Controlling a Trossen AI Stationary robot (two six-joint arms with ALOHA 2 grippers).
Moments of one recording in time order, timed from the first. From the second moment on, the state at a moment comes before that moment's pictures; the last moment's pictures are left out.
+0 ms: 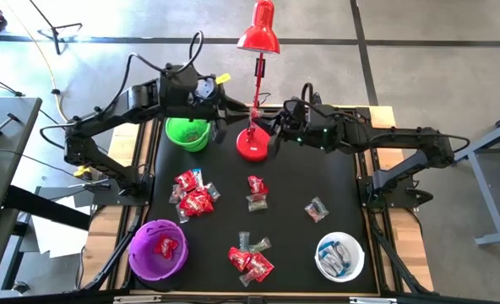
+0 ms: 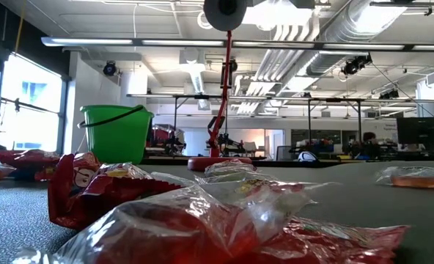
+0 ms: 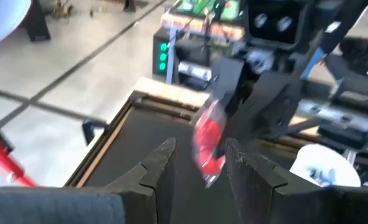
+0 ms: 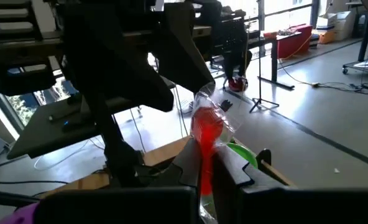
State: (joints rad) left arm 0.22 1.44 1.80 -0.69 0.02 -0.10; right arm -0.04 1.42 1.41 -0.08 0.32 0.21
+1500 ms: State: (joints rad) left arm 0.19 1.49 1.80 -0.60 0.01 -0.10; right arm 0.05 1.42 1.41 -0.03 0.61 -0.03
